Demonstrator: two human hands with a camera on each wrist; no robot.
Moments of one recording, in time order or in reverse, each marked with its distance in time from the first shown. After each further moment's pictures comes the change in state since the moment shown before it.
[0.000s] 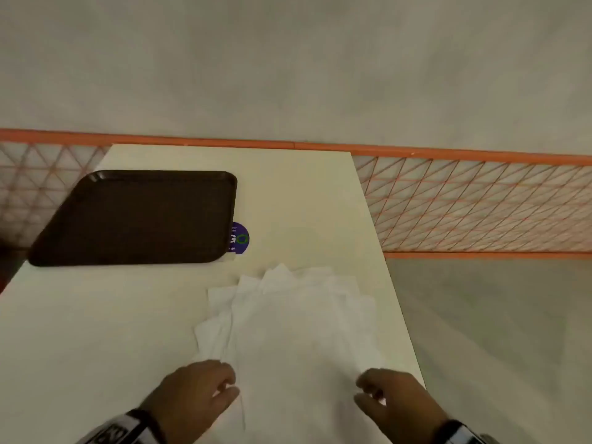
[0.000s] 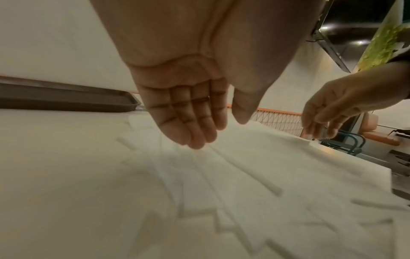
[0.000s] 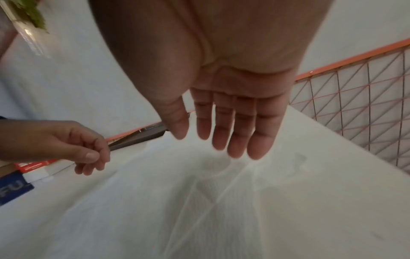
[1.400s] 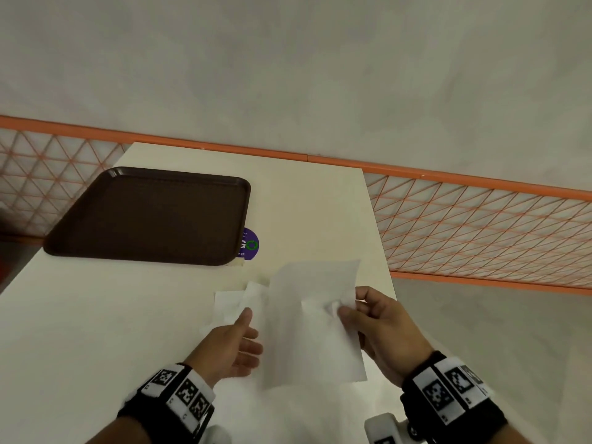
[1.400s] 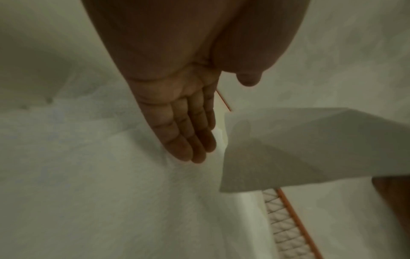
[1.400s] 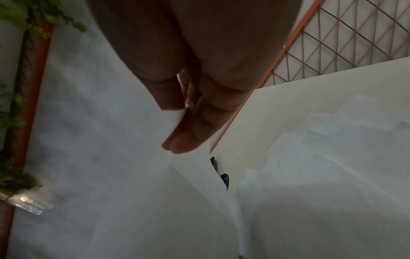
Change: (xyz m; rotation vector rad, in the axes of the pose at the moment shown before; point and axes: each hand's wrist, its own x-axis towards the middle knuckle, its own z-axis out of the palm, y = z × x) left_hand 0.056 0.025 -0.017 -1.305 0.091 -0.427; right_hand 0.032 -0.069 -0.069 1.272 0.149 -0.258
